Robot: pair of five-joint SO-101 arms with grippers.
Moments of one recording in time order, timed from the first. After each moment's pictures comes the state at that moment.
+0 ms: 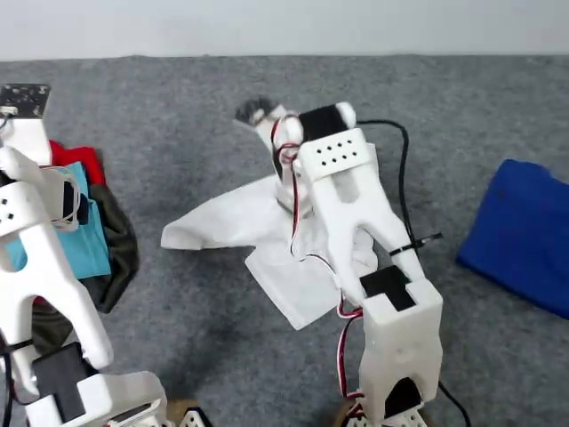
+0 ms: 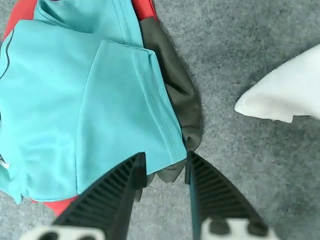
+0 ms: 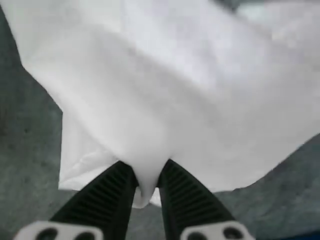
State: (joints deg) left arm -29.7 -5.8 -6.3 99.3 -13.7; right arm -24.3 25.5 -38.2 100.3 26.6
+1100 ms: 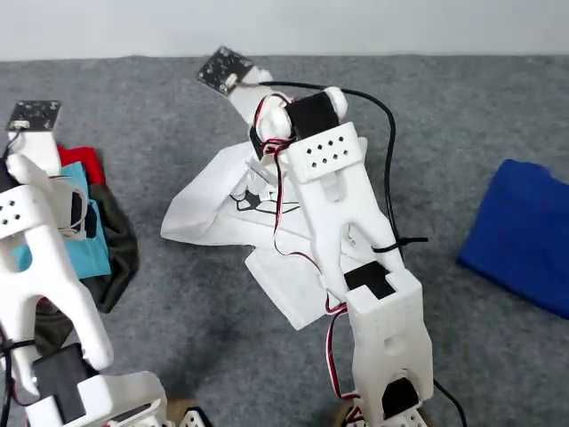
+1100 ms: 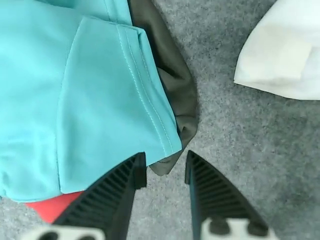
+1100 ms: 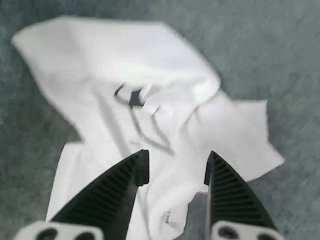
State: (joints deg) left arm -29.7 -6.0 0.7 96.7 -13.7; right arm -28.3 32.4 -57.9 100.3 27.2
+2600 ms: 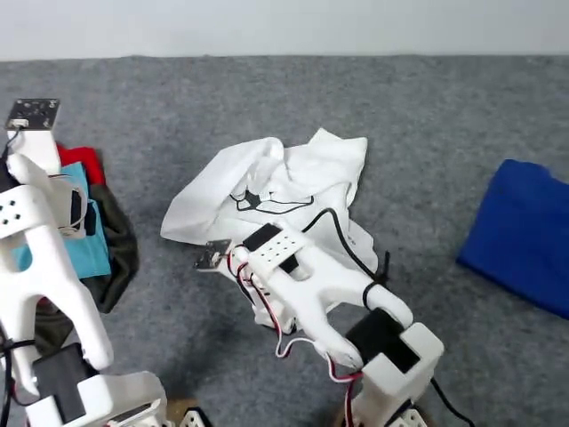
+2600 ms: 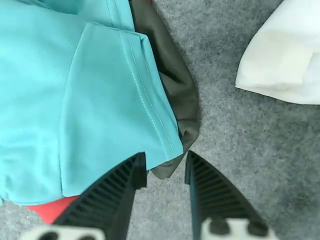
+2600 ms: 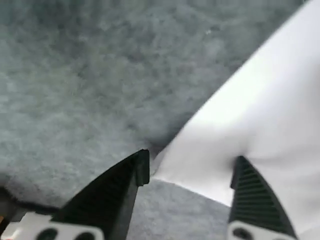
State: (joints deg) left arm -29.7 -6.0 0.7 96.0 -13.7; right arm -43.1 13.5 23.7 75.8 27.2
